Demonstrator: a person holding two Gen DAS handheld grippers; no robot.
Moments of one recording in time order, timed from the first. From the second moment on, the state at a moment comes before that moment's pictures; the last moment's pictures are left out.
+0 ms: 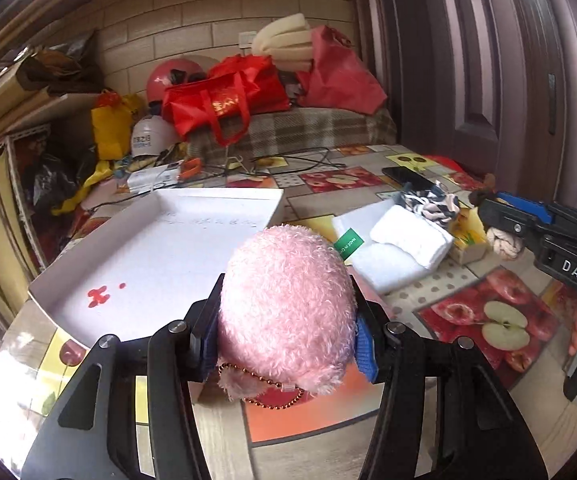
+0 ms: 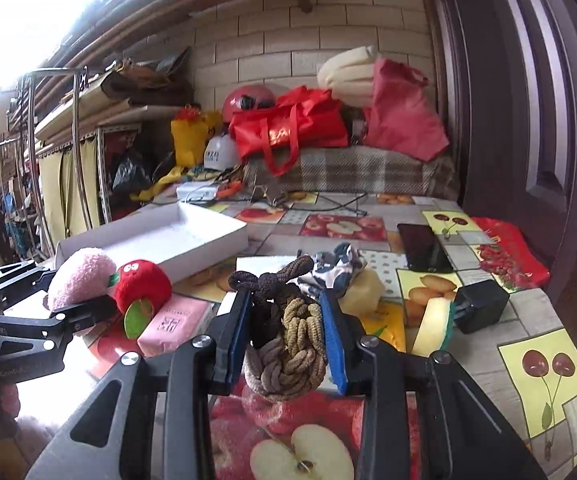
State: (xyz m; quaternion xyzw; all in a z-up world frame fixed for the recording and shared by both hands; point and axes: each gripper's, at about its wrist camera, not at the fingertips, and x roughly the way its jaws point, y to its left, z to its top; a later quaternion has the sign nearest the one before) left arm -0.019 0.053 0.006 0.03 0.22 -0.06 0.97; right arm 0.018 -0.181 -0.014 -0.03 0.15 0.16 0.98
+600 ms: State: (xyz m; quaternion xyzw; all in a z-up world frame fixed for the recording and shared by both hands) left arm 0.020 0.151 -0.003 -0.03 0.23 0.06 0.97; right arm 0.048 -0.096 -0.017 -0.04 0.15 0.22 0.96
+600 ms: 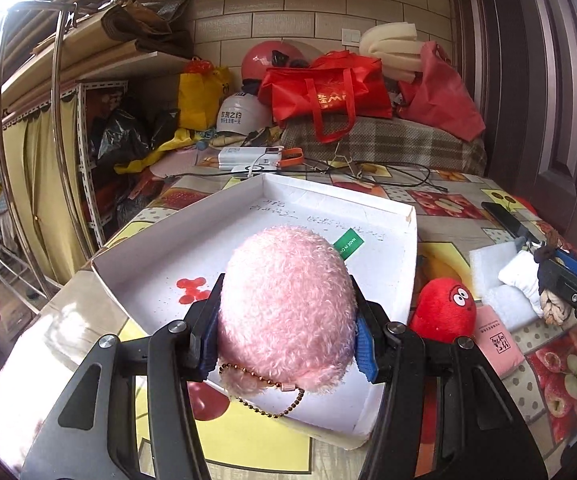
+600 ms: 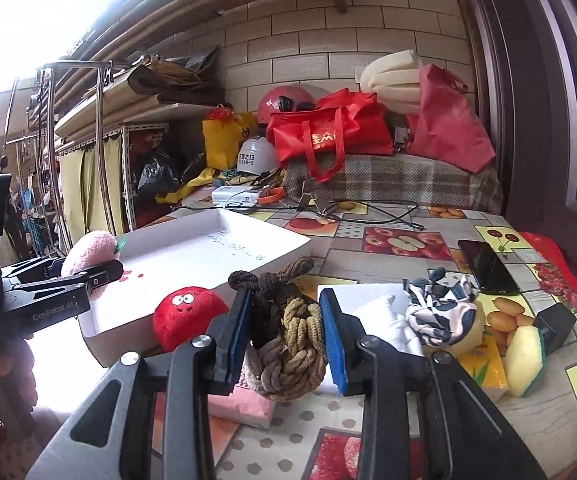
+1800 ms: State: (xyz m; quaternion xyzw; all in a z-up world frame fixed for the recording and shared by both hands) left arm 0.093 0.239 -0.013 -0.08 0.29 0.12 0.95; right arm 0.110 0.056 -0.024 -0.06 0.21 0.26 0.94
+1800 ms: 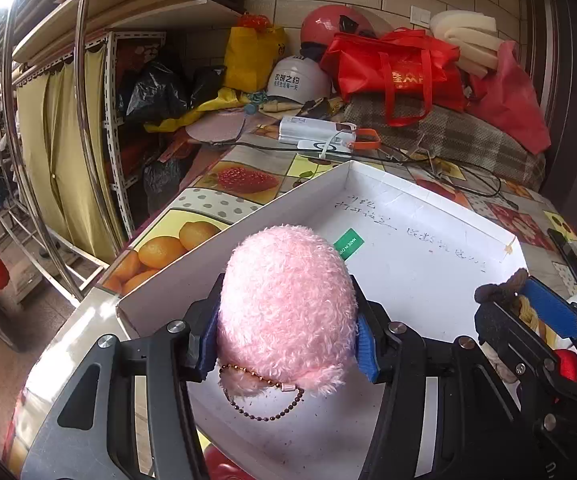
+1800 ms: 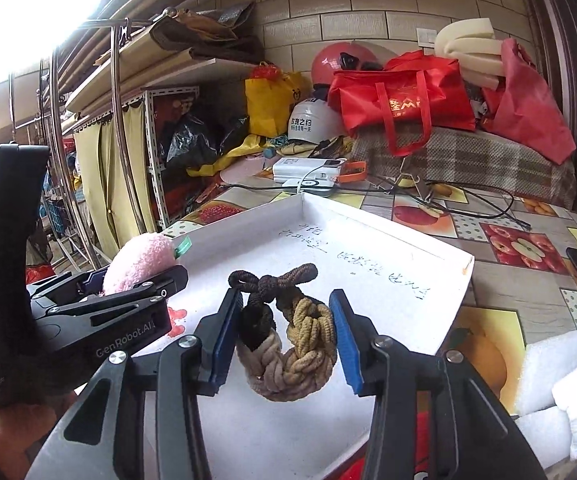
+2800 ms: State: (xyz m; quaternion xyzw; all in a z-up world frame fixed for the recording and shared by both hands) left arm 0.038 0.219 -0.007 -0.14 0.22 0.11 0.96; right arm 0.054 -0.014 -0.017 -0.07 0.11 0.25 0.96
